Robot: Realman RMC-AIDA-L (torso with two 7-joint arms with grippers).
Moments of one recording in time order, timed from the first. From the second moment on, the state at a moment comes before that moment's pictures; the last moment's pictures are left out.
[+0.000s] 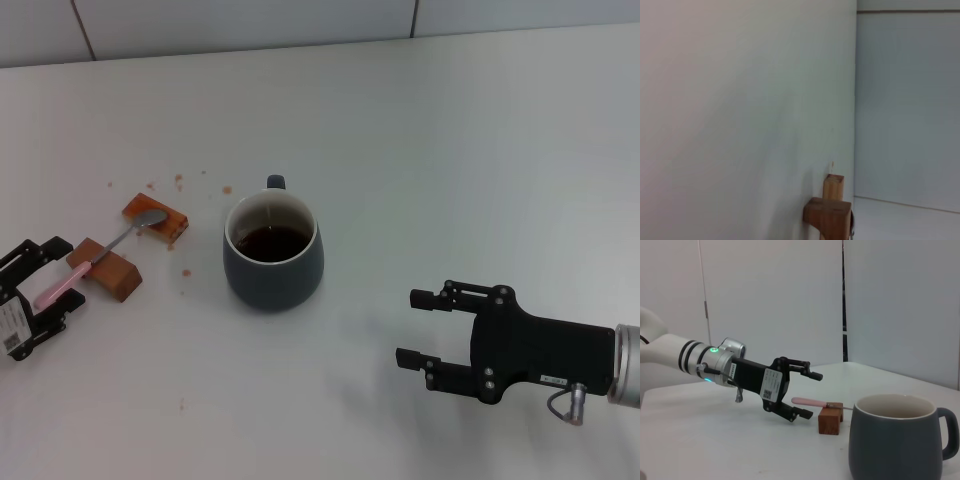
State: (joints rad) left arm -0.29 -1.99 0.13 0.26 2.11 1.44 -2.33; right arm 0.46 2.08 -0.33 -0.22 -2.27 -1.60 0.63
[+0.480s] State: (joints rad) left arm -0.30 -1.99 0.13 0.24 2.11 1.42 -2.31; right arm 0.46 2.08 -0.33 -0.22 -2.27 -1.60 0.63
